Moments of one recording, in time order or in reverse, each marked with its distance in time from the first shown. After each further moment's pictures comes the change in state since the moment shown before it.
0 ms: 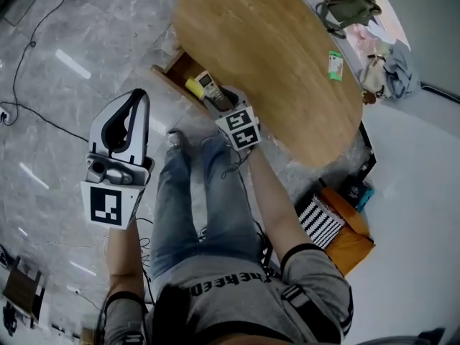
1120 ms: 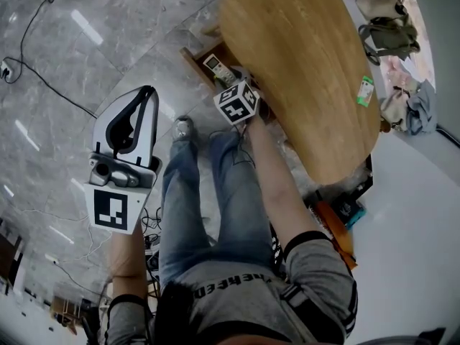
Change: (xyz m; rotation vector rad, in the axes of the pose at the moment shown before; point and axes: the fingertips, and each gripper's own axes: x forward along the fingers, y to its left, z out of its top) left arm -0.038 0.055 -0.051 -0.023 0.044 0.153; right arm 0.133 0.009 -0.021 -0.360 0.307 0.010
